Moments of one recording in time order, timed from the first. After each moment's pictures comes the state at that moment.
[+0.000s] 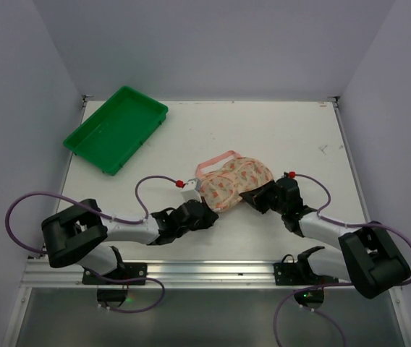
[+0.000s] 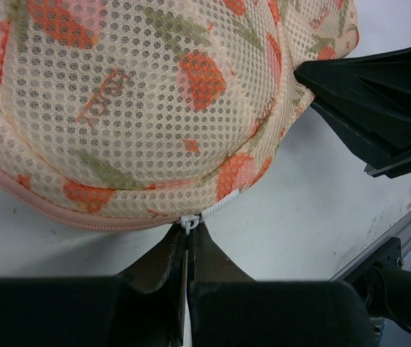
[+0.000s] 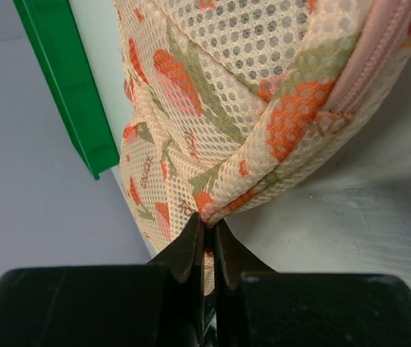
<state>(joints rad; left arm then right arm) -1.10 1.48 0.50 0.37 -0.32 -1.06 0.40 1.23 0.27 0.39 -0.20 1.38</state>
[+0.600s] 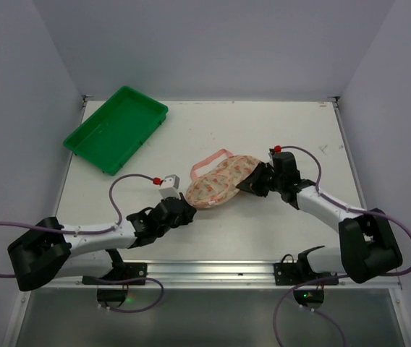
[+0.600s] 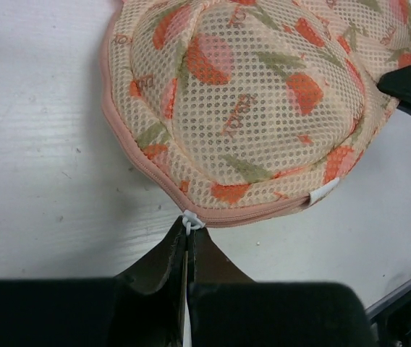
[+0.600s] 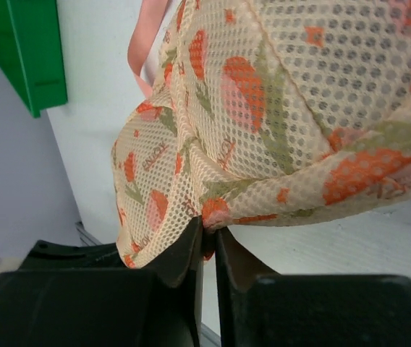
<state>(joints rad) -1.00 1.18 0.38 0.17 -0.41 -0.96 0.34 1.32 0.60 0.01 -0.38 0.95</state>
